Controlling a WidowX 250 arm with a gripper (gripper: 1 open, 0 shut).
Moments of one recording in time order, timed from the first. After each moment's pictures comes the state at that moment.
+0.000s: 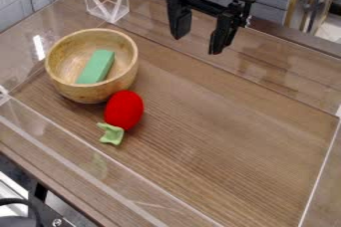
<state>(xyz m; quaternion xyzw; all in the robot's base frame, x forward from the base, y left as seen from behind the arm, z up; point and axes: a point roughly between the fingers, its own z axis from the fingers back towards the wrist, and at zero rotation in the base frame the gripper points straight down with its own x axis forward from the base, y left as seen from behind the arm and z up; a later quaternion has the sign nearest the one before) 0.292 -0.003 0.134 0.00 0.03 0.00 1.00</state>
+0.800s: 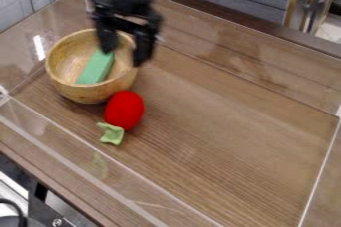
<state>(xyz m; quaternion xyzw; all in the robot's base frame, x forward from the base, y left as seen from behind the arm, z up) 0.254 0.103 0.099 -0.01 0.04 0.05 1.00</state>
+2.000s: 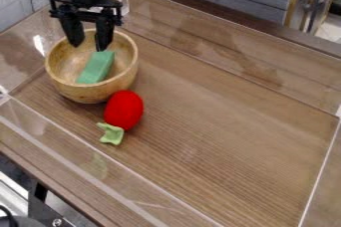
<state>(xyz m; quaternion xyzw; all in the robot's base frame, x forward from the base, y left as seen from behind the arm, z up) 0.277 0.148 0.075 -0.01 0.04 0.15 0.99</state>
